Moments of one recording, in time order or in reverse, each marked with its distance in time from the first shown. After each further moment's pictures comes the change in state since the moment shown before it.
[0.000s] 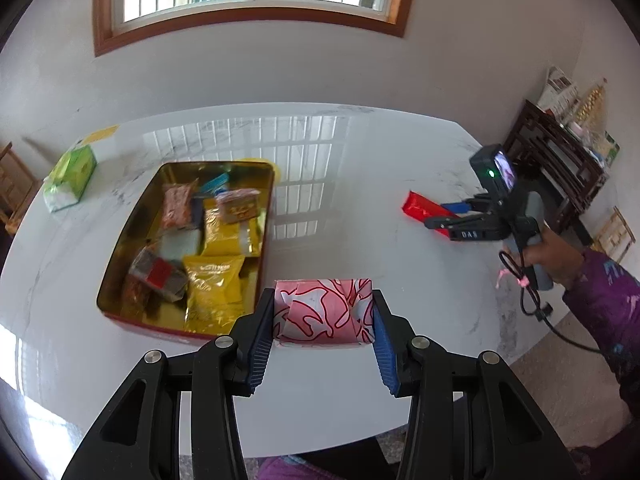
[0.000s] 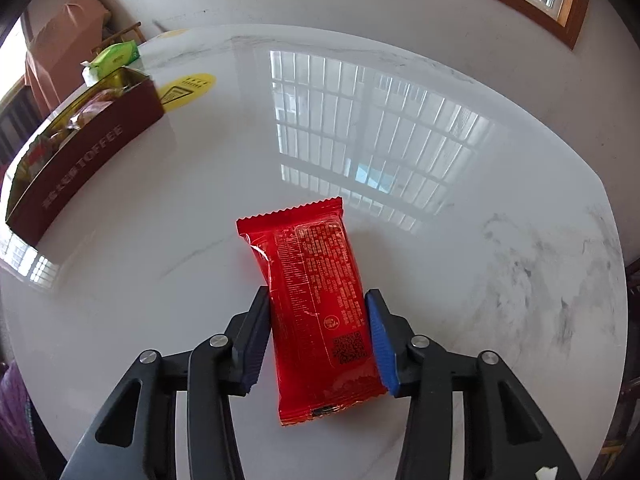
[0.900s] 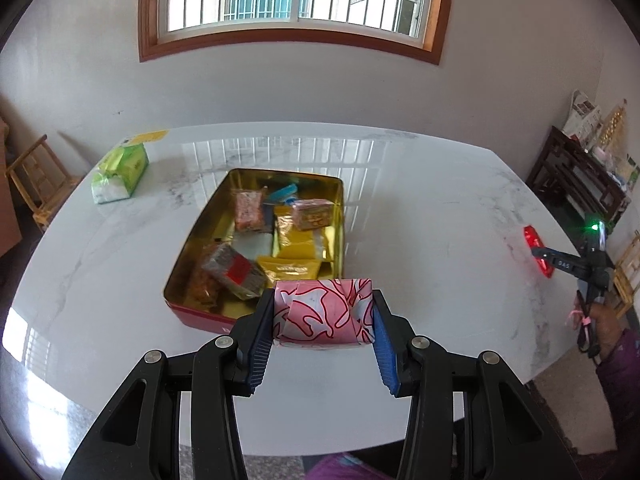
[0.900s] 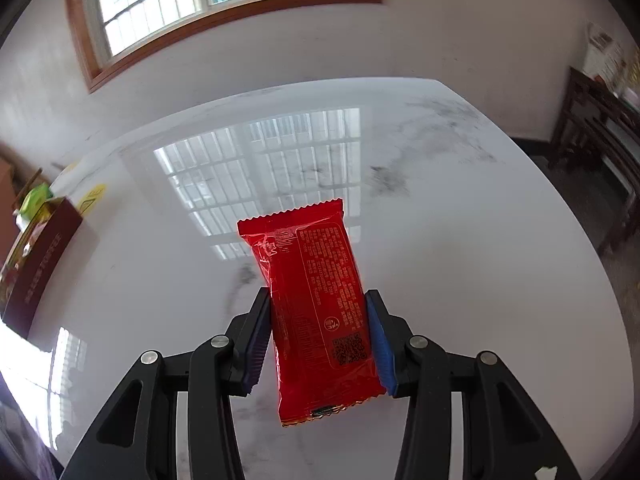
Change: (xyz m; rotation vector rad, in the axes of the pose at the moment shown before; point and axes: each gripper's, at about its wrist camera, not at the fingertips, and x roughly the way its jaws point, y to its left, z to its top) left arm -0.022 0.057 -0.020 -0.047 -0.102 0.104; right arm -0.067 -0.099 -0.111 0.551 -0.190 -0.205
